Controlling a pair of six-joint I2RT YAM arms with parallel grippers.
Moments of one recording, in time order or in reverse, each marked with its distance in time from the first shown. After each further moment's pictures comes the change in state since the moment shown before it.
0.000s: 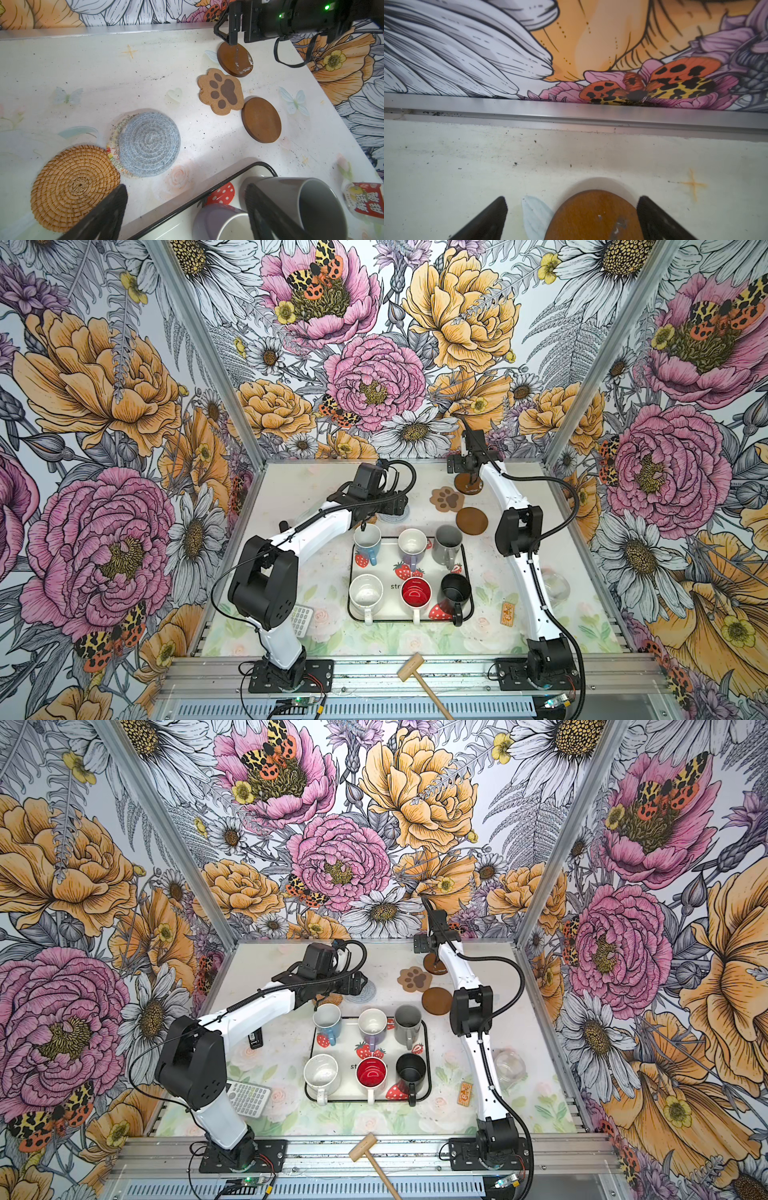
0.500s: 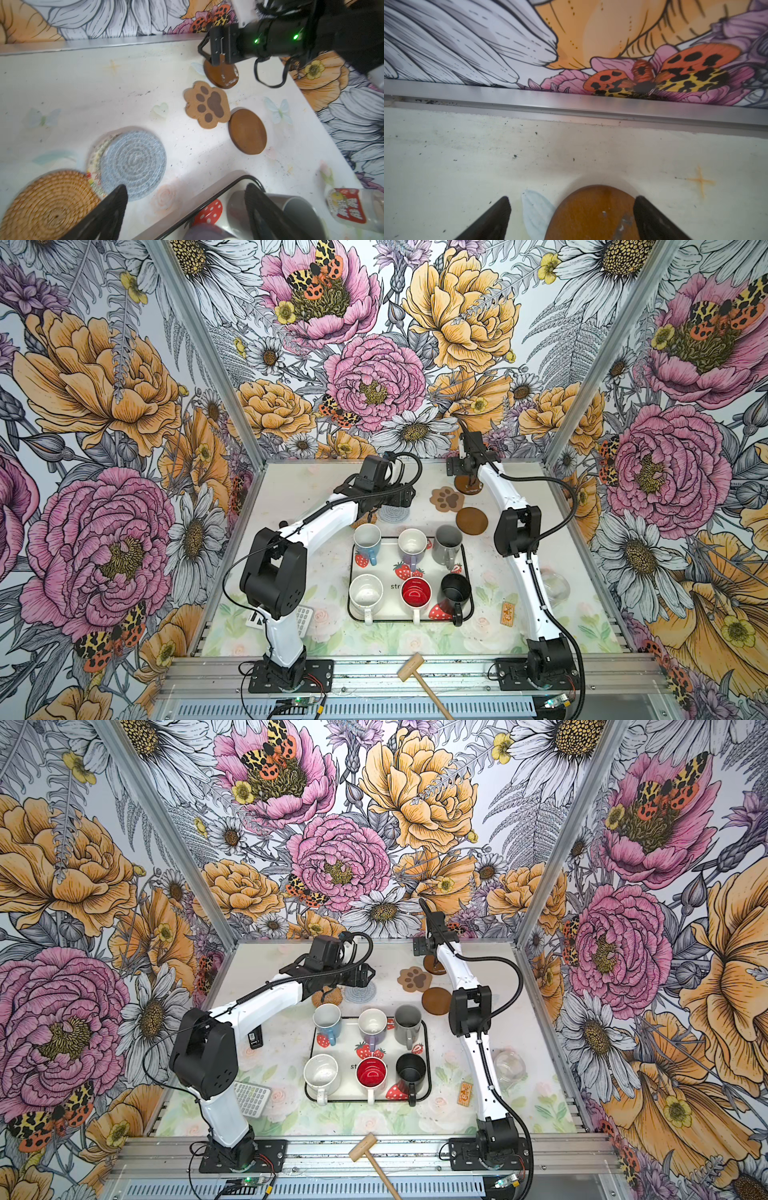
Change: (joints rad) left arm -0.006 0.137 0.204 0.010 0.084 -0.025; right arm 0.015 -0.016 -0.032 -0.025 0.008 -0.006
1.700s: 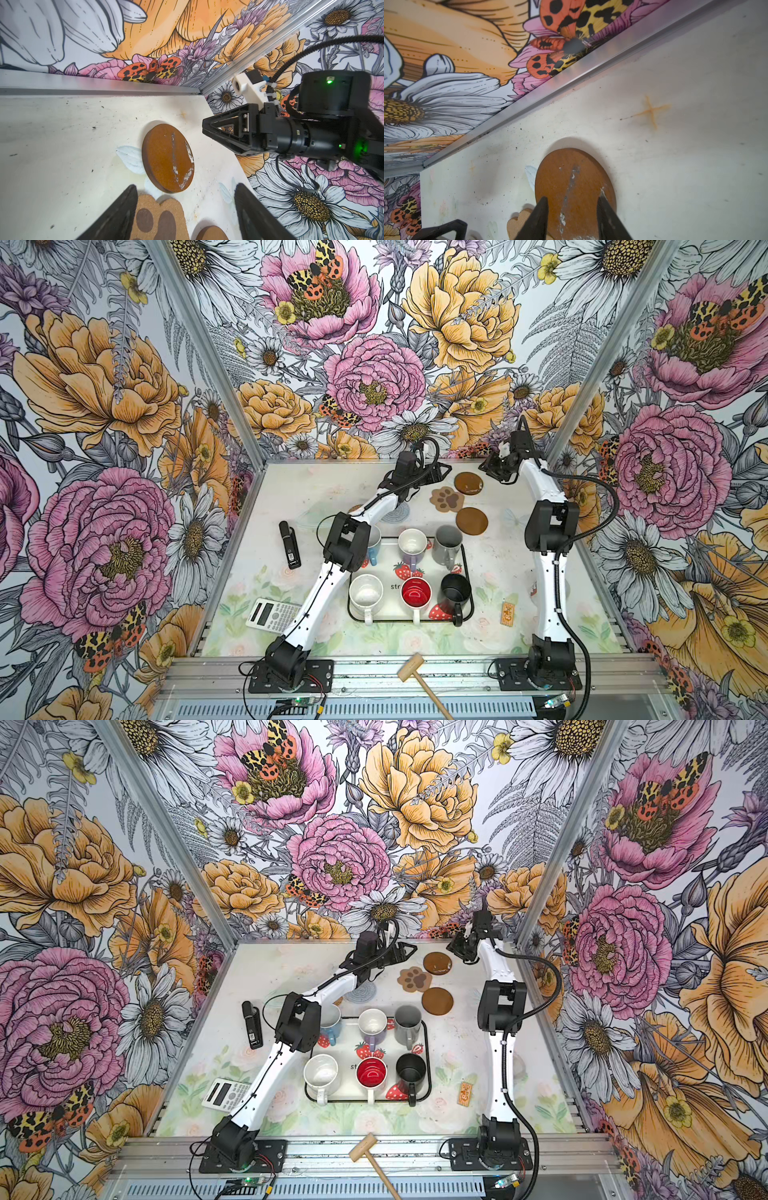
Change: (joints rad) left arm -0.011 0.936 0.934 0.413 0.294 -0.451; right arm -0.246 -0.139 -0.210 -0.012 -0.460 0.406
